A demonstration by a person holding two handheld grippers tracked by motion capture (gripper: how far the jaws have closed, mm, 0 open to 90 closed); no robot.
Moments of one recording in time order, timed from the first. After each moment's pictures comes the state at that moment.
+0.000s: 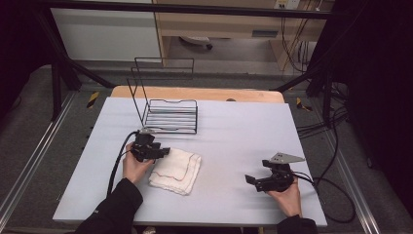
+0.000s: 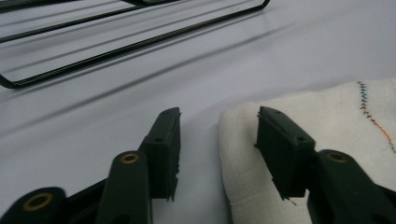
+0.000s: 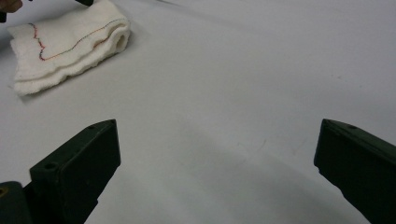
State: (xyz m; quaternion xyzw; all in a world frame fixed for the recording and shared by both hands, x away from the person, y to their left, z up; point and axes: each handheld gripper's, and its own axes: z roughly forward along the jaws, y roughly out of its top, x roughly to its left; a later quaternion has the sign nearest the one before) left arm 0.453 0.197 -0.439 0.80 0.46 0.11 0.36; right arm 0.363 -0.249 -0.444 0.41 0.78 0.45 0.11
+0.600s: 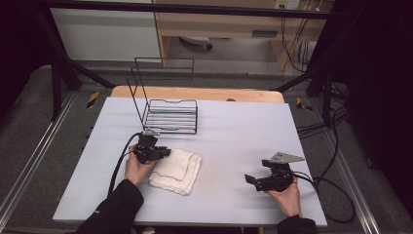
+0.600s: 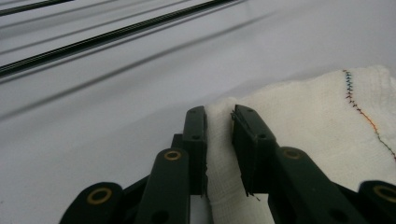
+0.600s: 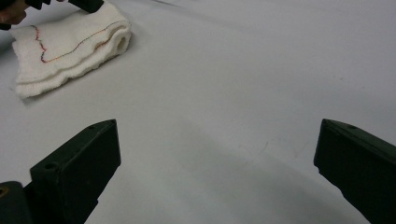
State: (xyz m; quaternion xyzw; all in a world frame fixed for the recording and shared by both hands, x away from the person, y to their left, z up) left arm 0.452 0.190 -0.445 0.81 0.45 0.08 0.37; right arm 0.364 -0.249 -0.444 0.41 0.78 0.45 0.11
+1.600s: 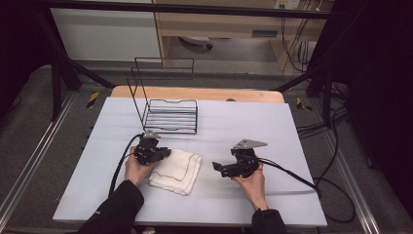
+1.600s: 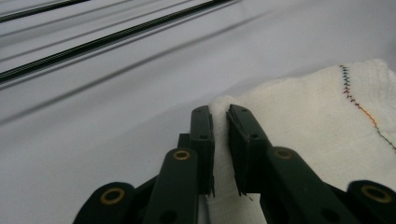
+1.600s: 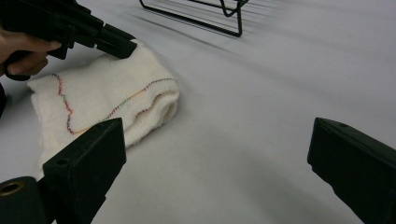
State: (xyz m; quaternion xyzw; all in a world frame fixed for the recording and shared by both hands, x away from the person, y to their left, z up) left arm 0.447 0.187 -0.447 0.81 0.44 0.10 0.37; right arm 0.399 -0.147 -0.427 0.41 0.78 0.46 0.10
